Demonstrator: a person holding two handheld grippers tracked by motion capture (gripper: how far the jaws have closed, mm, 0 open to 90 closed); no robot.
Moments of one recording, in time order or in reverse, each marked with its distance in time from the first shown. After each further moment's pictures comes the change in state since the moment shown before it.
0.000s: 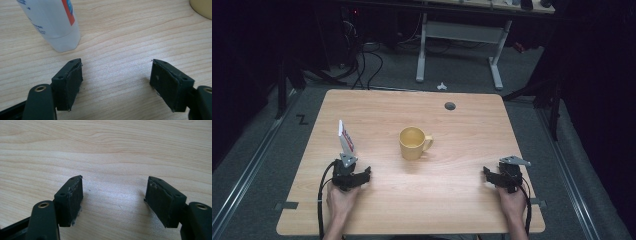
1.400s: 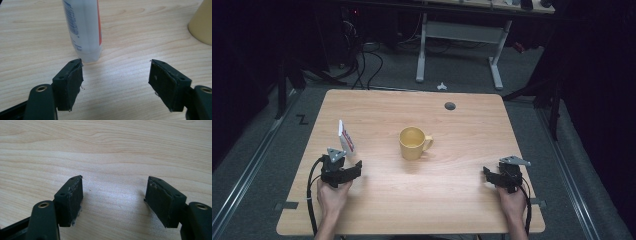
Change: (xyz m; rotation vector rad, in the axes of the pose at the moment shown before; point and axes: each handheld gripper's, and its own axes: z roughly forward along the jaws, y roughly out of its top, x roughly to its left) left arm 0.018 0.020 -0.031 -0.041 0.022 -0.070; right arm 0.000 0.000 0.000 0.001 0.003 0.001
